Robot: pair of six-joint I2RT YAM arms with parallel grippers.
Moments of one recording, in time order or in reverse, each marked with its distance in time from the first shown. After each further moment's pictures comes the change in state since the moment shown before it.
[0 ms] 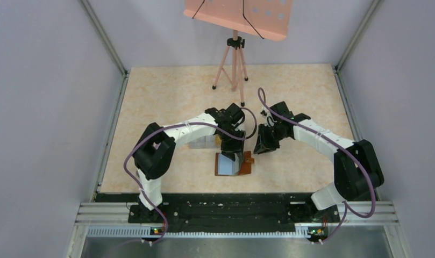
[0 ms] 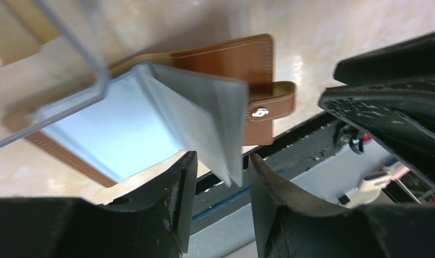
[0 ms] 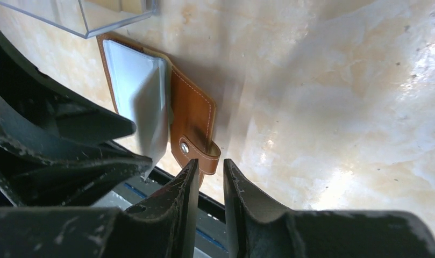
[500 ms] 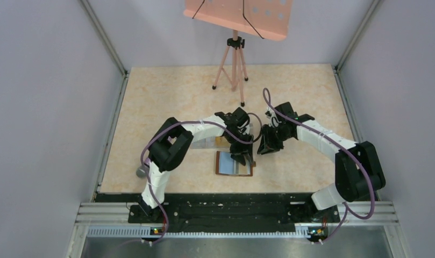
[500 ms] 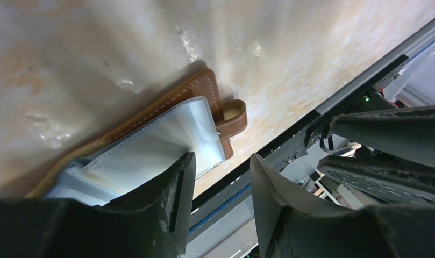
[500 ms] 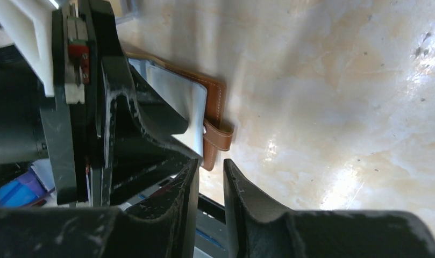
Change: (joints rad) left arm 0.000 0.173 0.035 0.185 0.244 -0.023; right arm -0.057 -0.021 -0.018 -0.006 -0.011 -0.011
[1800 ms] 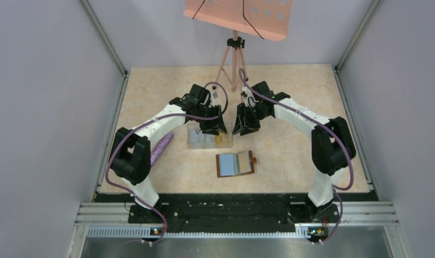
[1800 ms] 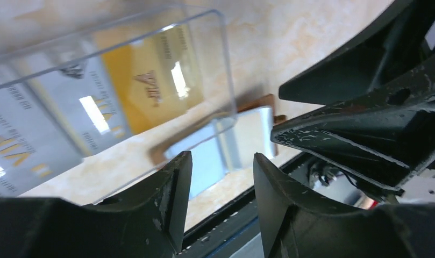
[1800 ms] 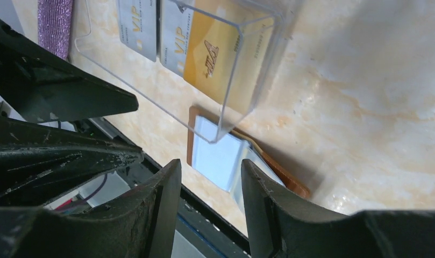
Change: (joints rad) left arm 0.286 -0.357 -0.154 0.070 -0.102 0.103; right arm 0.105 0.309 0.424 -0.019 -0.094 0.010
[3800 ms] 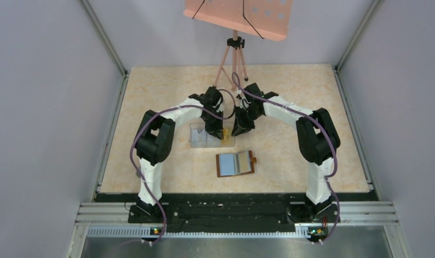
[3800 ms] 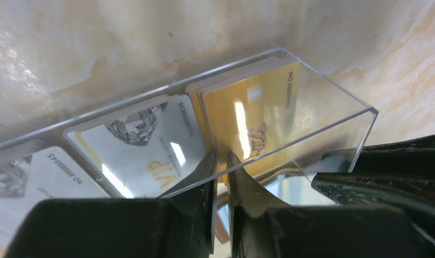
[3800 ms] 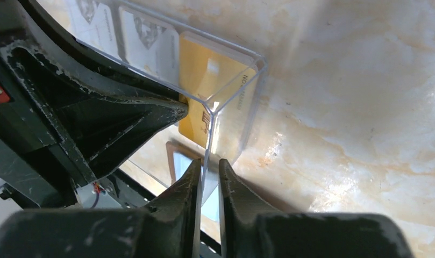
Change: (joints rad) left arm -0.001 0.334 0.208 -0.155 -0.177 0.106; right arm 0.037 0.208 0.120 0.008 0.047 0.039
